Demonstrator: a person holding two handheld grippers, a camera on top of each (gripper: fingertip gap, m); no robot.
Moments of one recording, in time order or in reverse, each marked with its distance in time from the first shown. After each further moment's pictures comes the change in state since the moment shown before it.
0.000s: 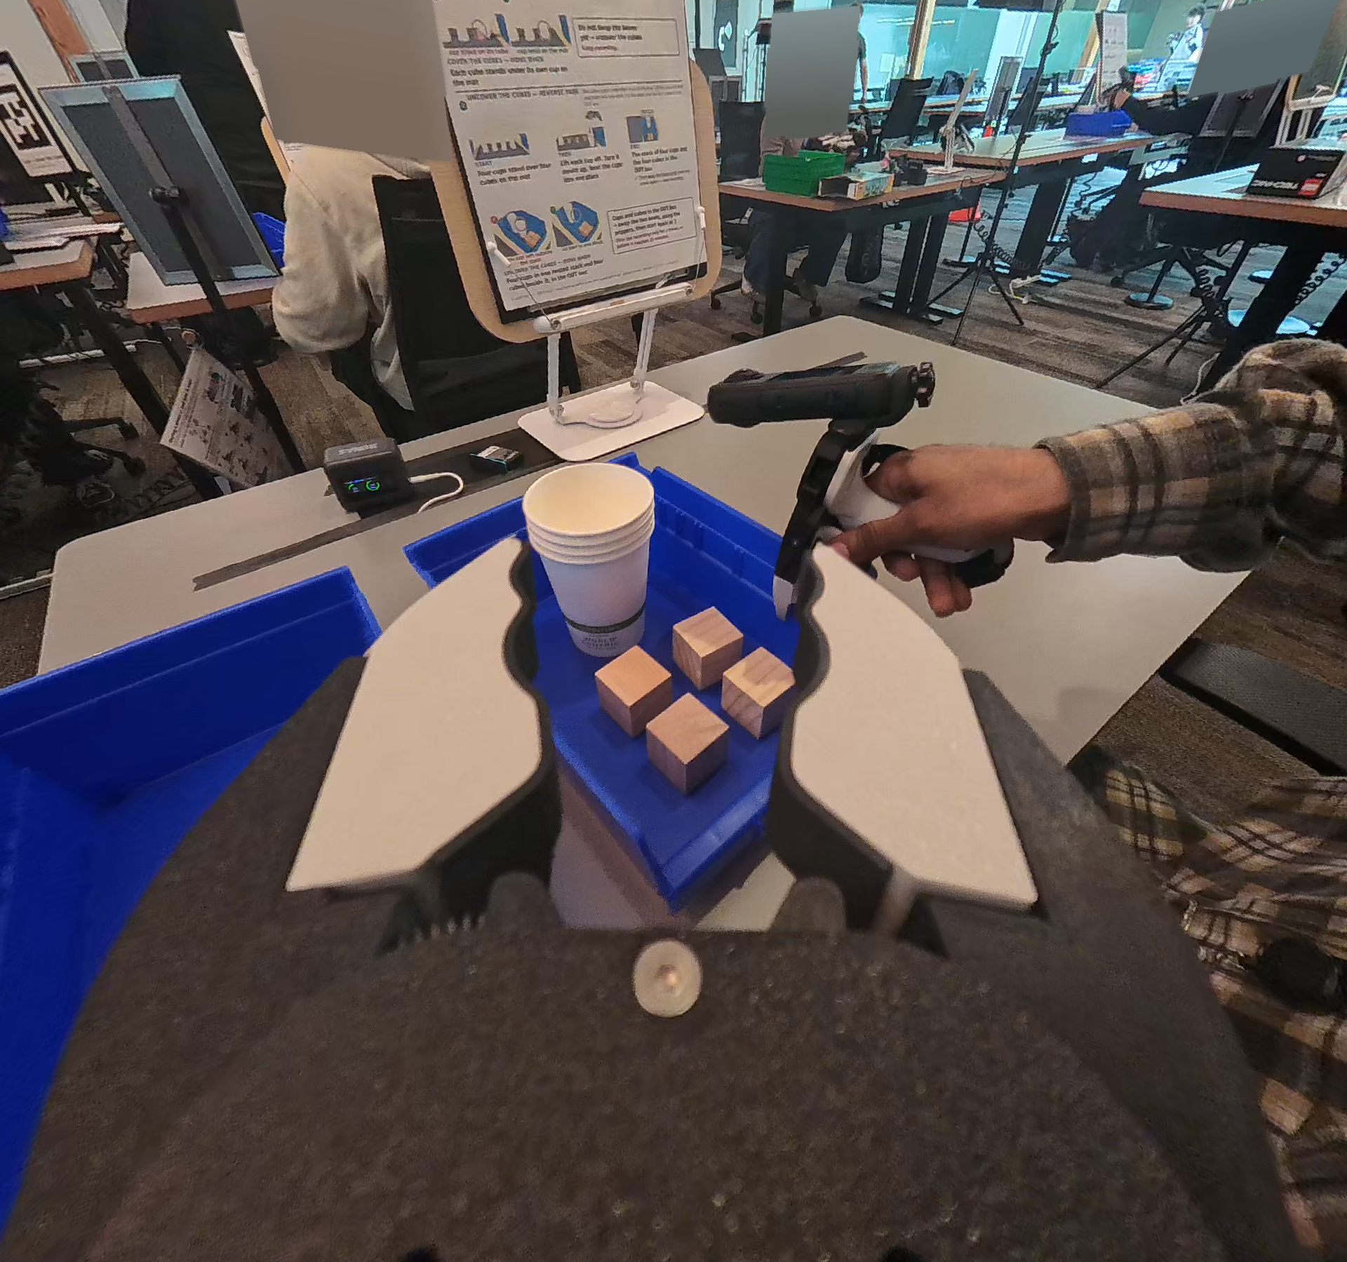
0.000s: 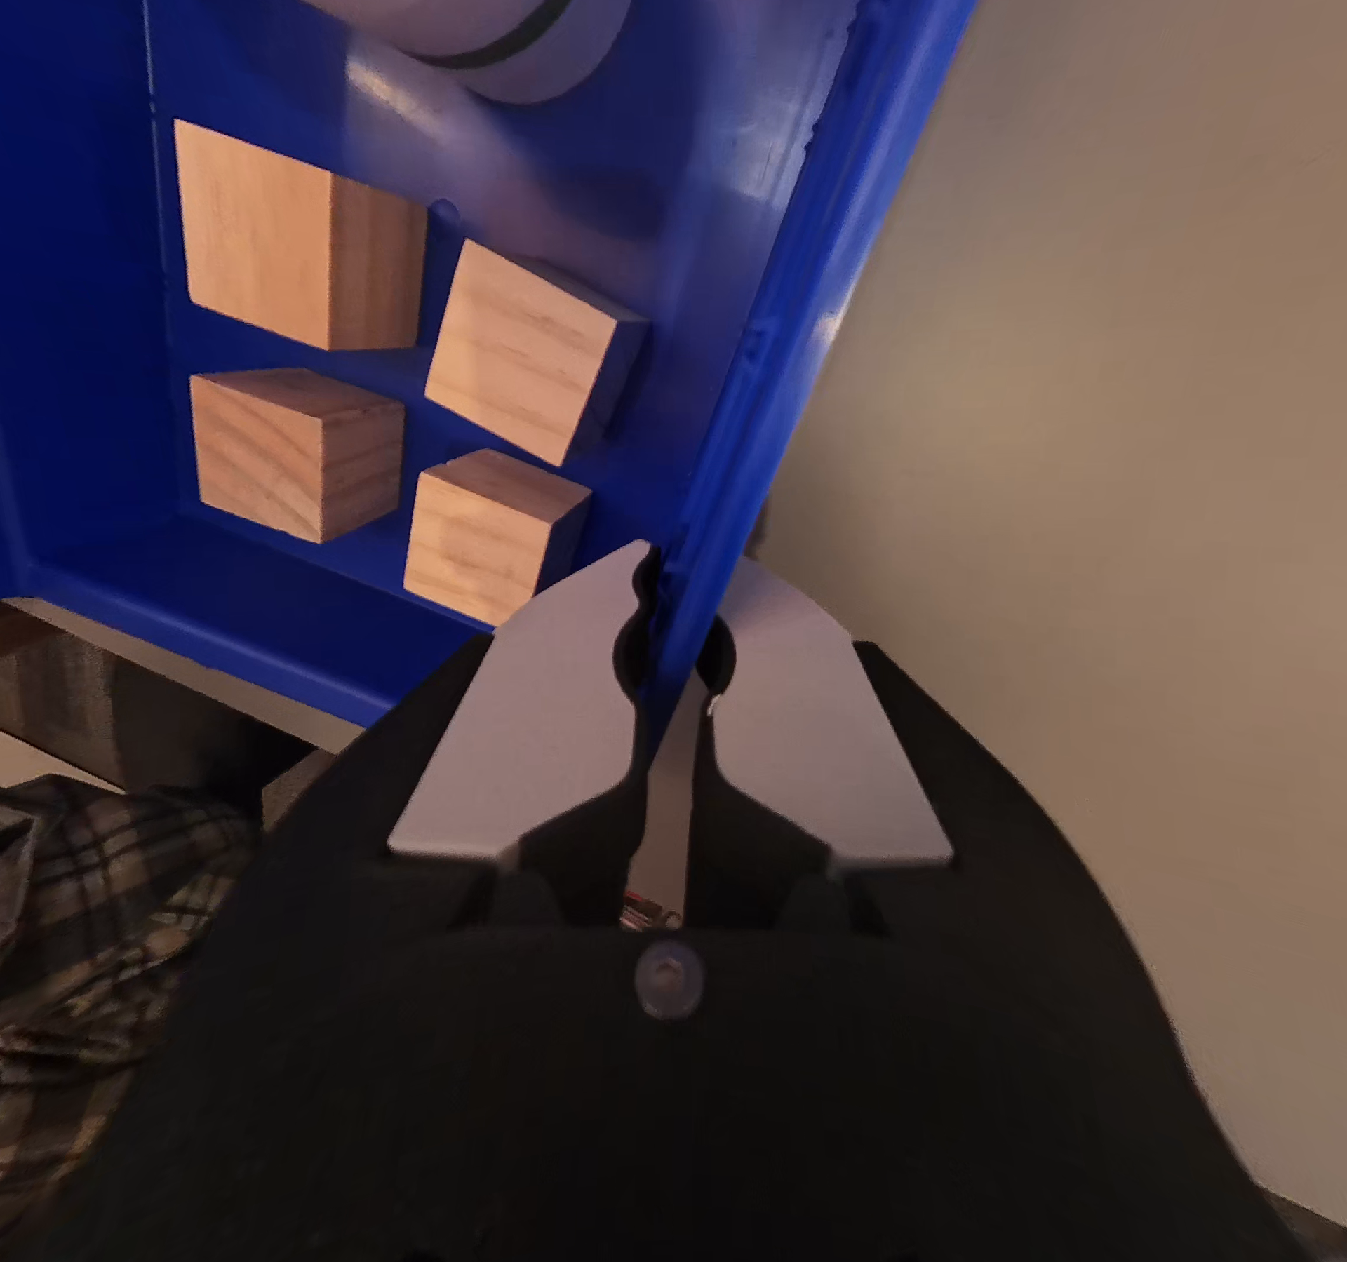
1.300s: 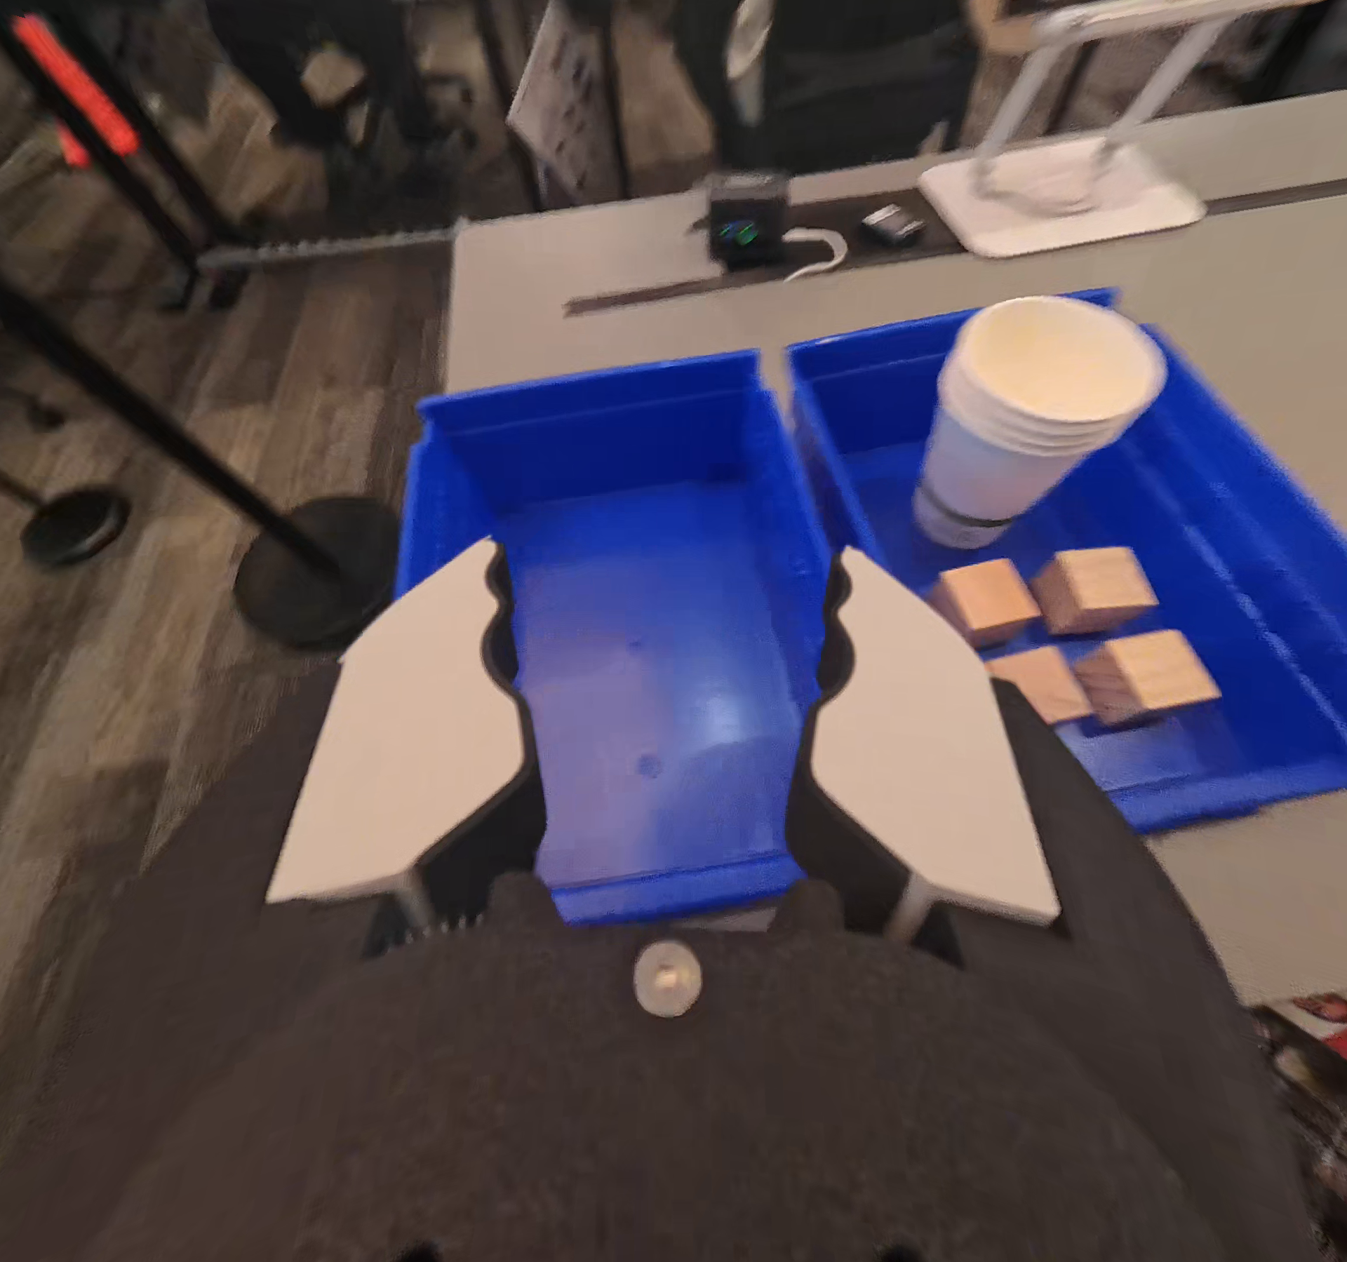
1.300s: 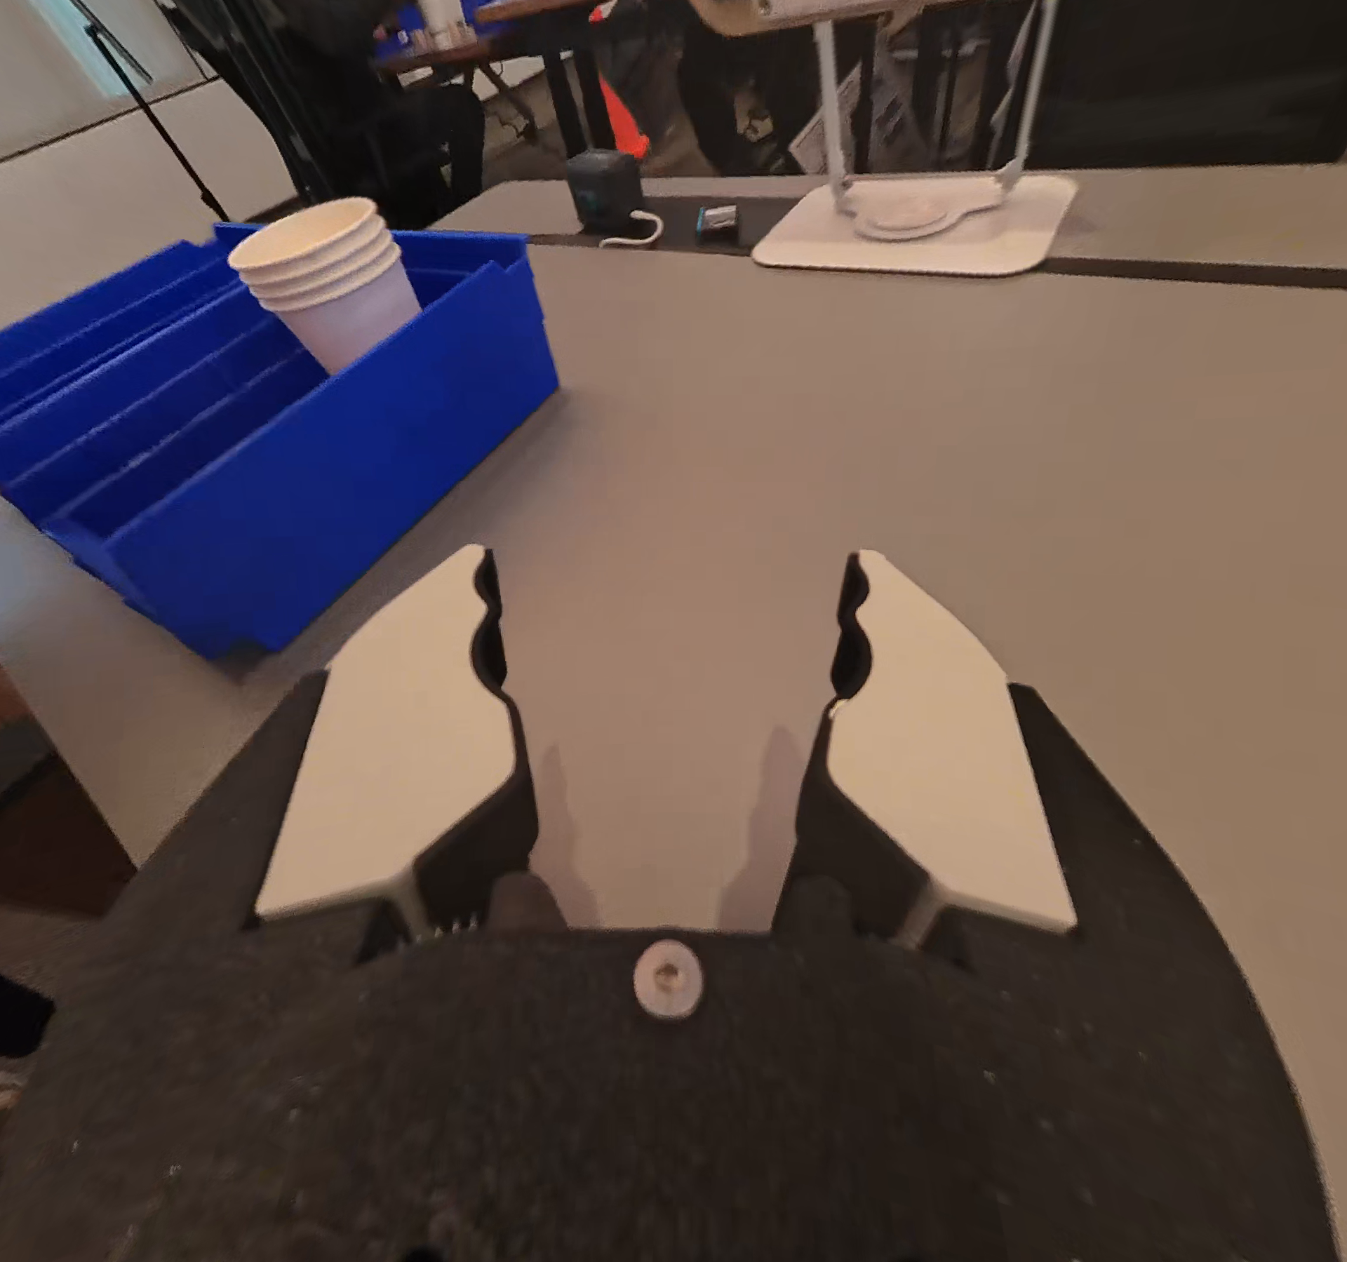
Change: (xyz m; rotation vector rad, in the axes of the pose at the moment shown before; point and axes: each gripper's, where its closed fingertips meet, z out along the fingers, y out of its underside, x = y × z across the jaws) left arm -0.174 0.049 -0.018 -0.369 -0.475 -0.117; right arm 0.181 0.073 -0.120 1.062 -0.132 -0.115
